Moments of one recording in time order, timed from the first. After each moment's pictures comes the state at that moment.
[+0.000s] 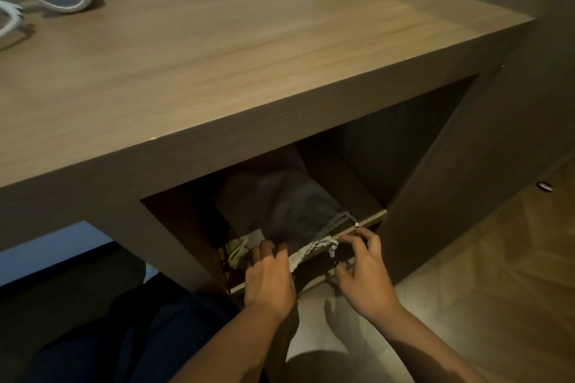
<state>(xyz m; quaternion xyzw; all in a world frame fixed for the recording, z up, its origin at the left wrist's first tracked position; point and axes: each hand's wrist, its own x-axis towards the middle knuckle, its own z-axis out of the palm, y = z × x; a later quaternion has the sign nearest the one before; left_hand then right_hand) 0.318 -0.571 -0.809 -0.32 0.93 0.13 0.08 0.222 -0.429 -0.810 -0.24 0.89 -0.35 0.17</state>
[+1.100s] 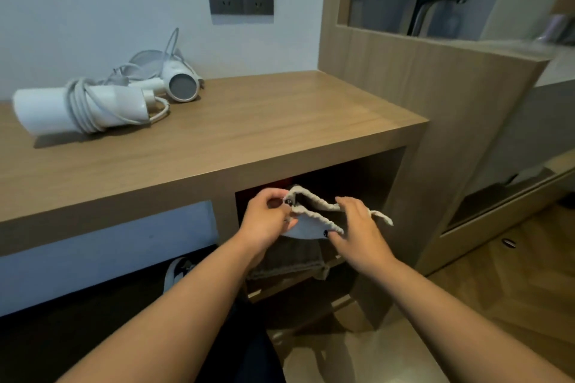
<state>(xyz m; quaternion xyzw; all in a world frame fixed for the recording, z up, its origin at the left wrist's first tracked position) 0.372 -0.575 -0.592 -0.29 0.65 0.68 -0.19 0.264 -0.428 -0.632 -0.37 0.88 -0.30 0.02</state>
